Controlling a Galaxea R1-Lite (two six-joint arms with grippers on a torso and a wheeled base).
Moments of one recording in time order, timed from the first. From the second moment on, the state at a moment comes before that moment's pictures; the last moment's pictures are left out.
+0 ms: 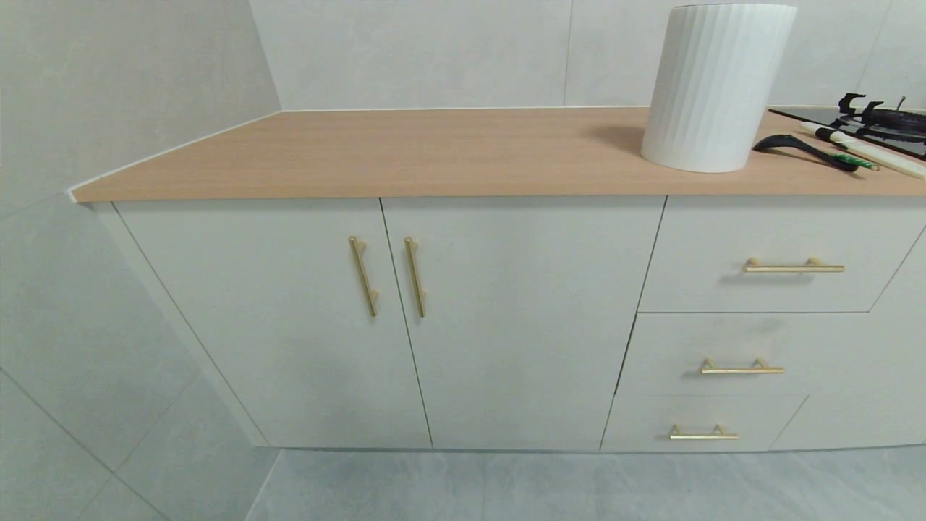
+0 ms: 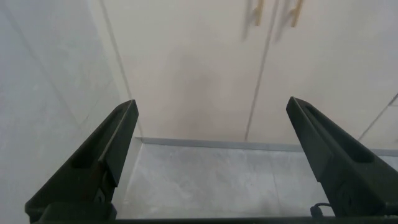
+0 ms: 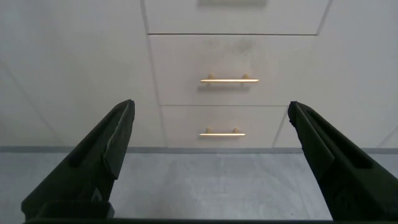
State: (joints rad) left arm 0.00 0.00 0.00 0.00 0.04 0.00; right arm 0.00 0.00 0.00 0.00 -0.02 -0.01
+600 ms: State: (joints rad) left arm 0.00 0.00 0.00 0.00 0.04 0.00; right arm 0.00 0.00 0.00 0.00 -0.02 -0.01
